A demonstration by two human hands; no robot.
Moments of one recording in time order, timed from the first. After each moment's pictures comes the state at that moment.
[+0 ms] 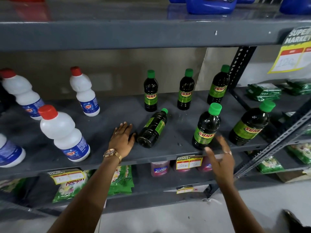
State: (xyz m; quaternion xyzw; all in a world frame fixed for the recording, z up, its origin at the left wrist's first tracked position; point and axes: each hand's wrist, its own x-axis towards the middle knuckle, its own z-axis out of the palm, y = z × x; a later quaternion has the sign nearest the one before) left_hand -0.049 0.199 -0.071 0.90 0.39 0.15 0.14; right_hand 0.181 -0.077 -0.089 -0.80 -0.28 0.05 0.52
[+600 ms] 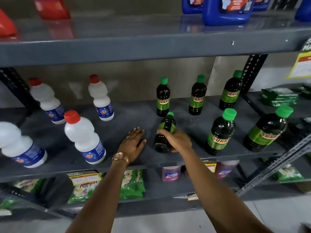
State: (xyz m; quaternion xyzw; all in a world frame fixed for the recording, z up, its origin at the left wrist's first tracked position) left_hand -0.071 0.209 -0.065 0.91 0.34 0.14 0.17; right_hand 0.094 0.091 -0.008 -0.84 -0.26 0.33 0.34
